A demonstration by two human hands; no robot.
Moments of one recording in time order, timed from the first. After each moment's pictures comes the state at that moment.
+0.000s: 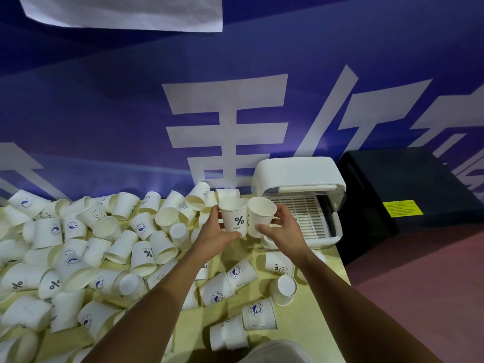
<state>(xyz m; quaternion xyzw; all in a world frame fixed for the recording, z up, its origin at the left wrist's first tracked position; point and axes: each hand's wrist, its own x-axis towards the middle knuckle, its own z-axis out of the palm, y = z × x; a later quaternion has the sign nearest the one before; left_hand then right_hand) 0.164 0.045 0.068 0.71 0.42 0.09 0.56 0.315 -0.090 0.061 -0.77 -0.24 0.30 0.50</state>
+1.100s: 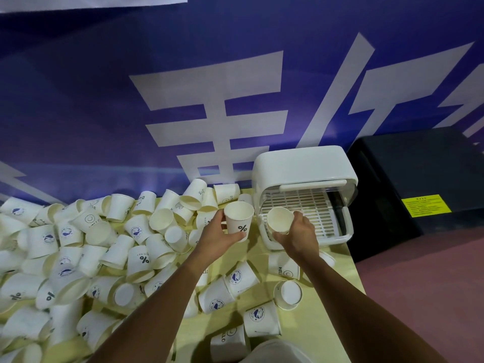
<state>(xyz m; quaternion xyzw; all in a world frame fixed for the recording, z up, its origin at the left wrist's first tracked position) 0.198 0.063 0.028 0.73 0.44 0.05 0.53 0.362 -0.088 -0.005 -0.91 -0.24 0.20 0.26</state>
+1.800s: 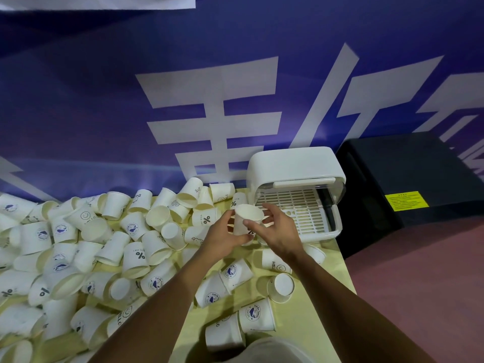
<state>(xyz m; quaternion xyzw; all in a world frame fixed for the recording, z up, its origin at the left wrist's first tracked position) 0.199 0.040 0.028 0.75 0.38 0.05 0.54 0.324 -0.084 0.049 -0.82 -0.29 0.25 0.42</state>
